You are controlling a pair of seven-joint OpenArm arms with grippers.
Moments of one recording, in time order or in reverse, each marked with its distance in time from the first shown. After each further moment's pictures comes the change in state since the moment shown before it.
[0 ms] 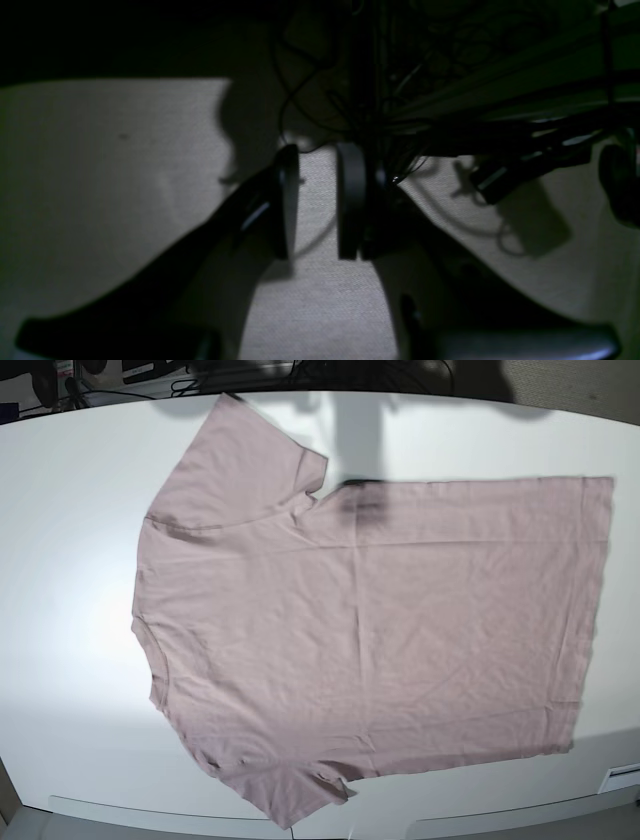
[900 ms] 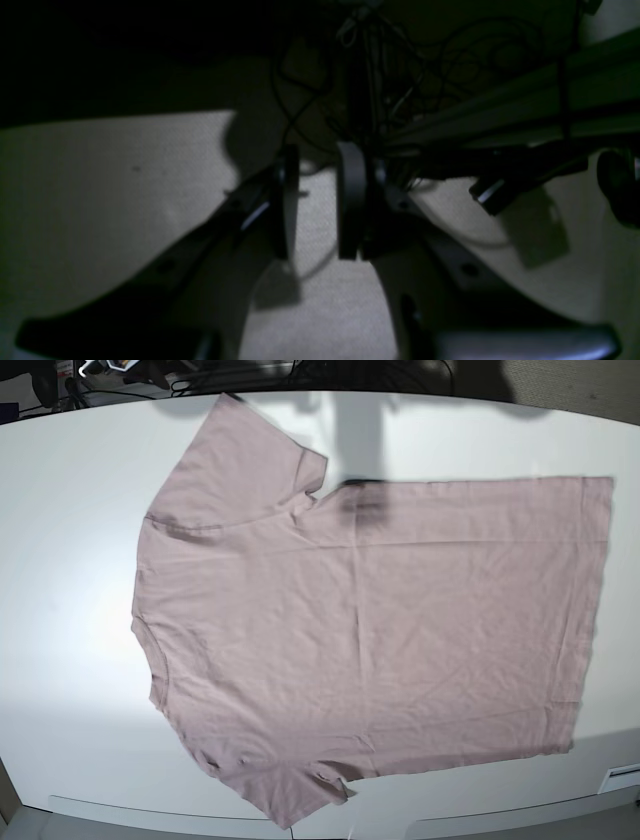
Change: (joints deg) left arm 3.7 0.1 0.0 9.7 0.1 0.0 3.0; right arm -0.3 -2.3 15.8 19.1 3.0 6.1 1.7
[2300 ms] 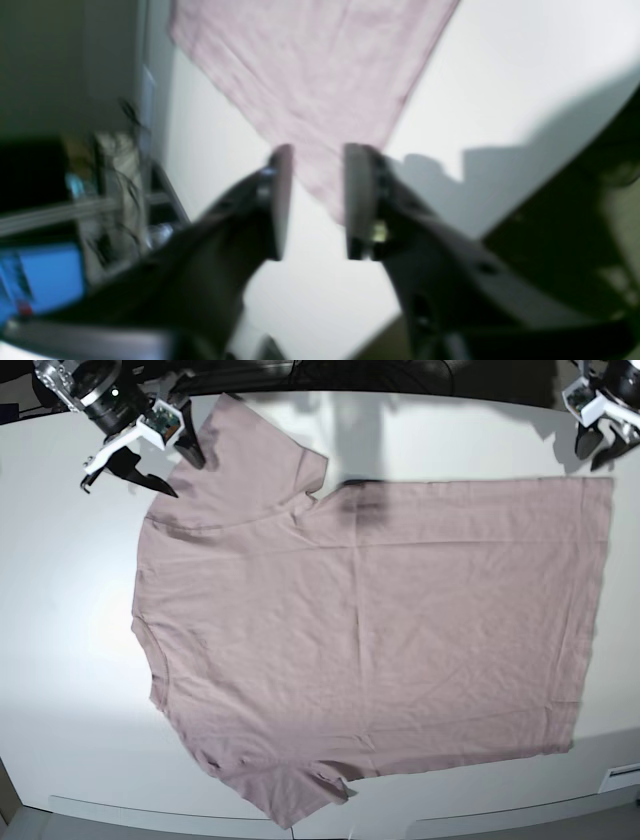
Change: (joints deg) left arm -11.3 -23.1 -8.2 23.8 36.1 1.2 5.2; right arm 18.3 1.7 0.9 12.0 -34.1 0.8 -8.9
